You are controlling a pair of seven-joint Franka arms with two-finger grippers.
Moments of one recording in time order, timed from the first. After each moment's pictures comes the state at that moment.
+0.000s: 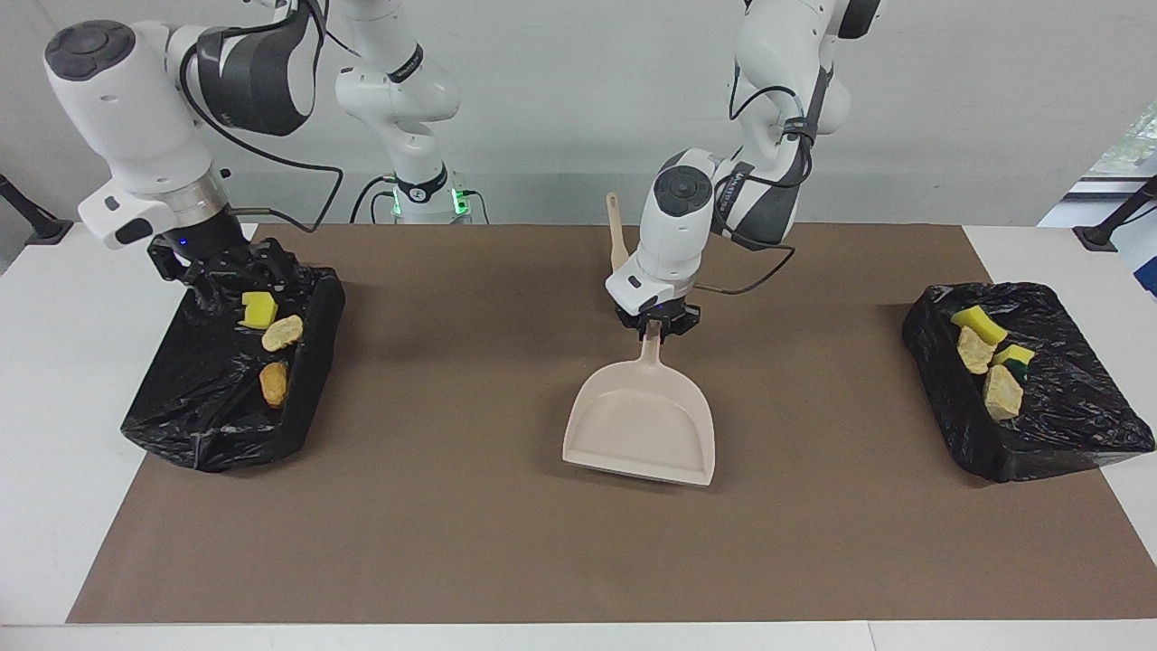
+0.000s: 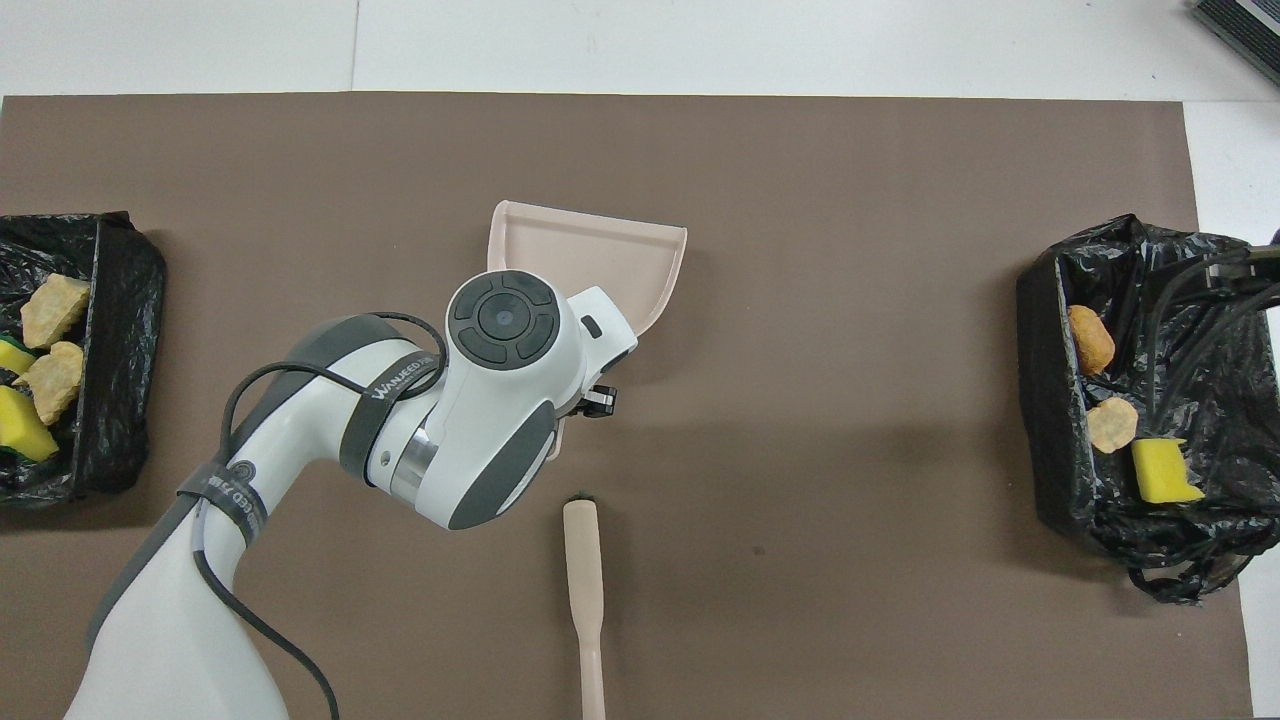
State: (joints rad) left arm -0.52 0.28 -0.11 -1.82 0.00 2.05 -0.38; right arm -0.06 0.08 -0.06 -1.58 -0.07 1.66 -0.08
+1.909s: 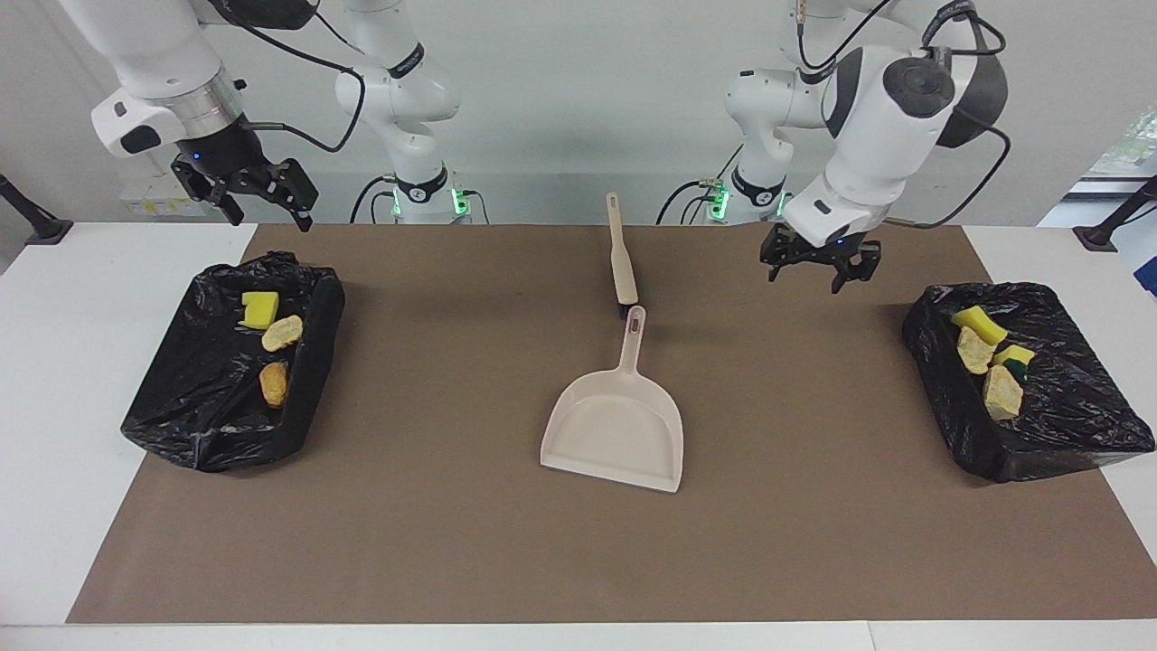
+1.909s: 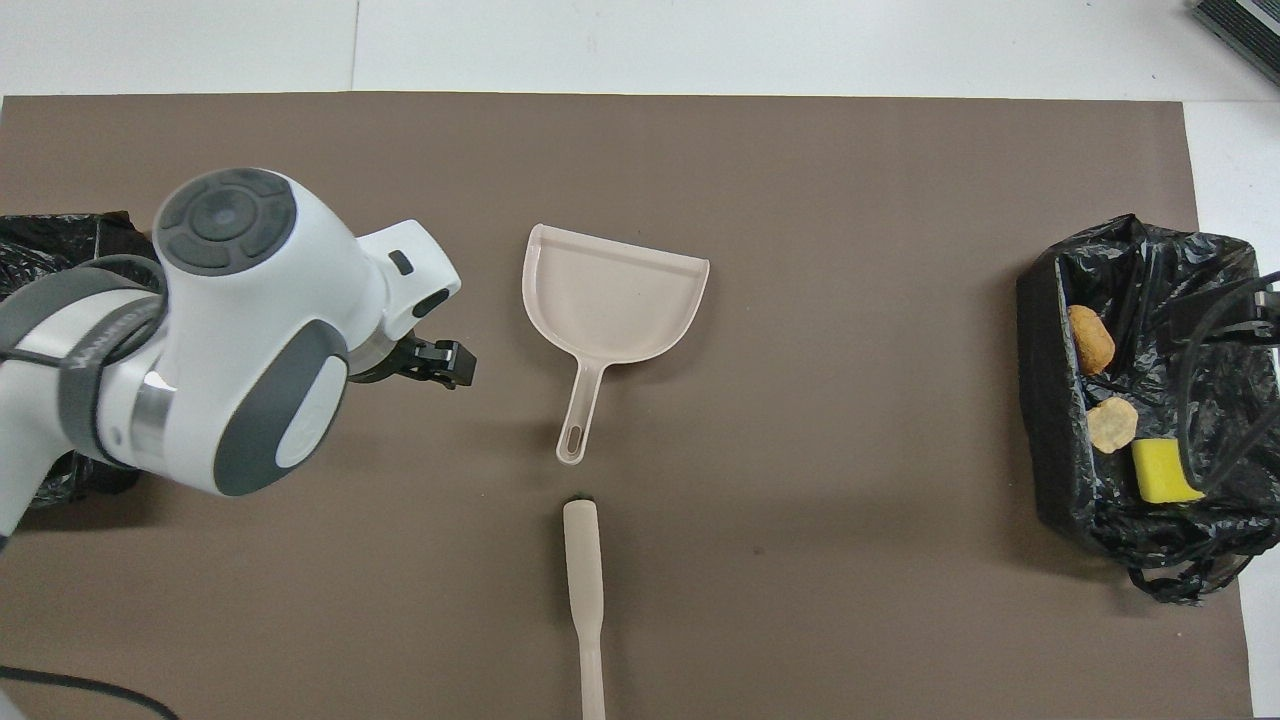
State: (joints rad) left arm -0.17 -0.05 -0.06 -1.80 0.00 1.70 0.10; right arm -0.06 0.01 -0.01 -1.49 0.00 1.45 0.07
